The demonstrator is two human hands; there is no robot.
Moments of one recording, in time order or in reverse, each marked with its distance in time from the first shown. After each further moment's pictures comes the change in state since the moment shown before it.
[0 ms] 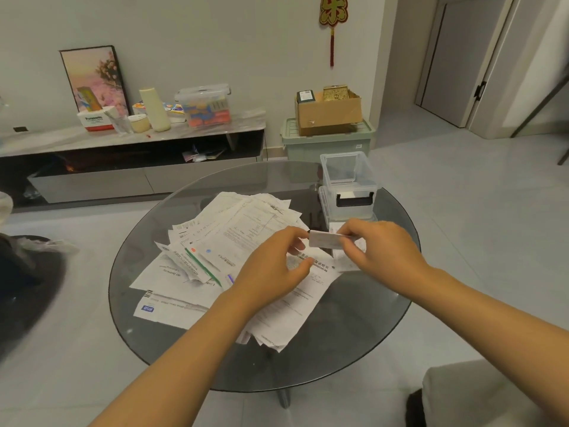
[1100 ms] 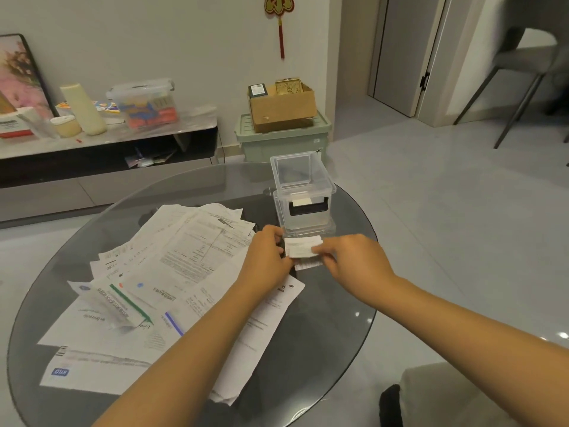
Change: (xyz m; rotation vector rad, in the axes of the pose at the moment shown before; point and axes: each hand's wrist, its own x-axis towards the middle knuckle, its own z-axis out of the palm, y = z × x) left_hand 0.081 0.009 0.062 -0.102 -0.064 -0.189; right_hand 0.008 0.048 0.014 -0.190 -0.139 0.165
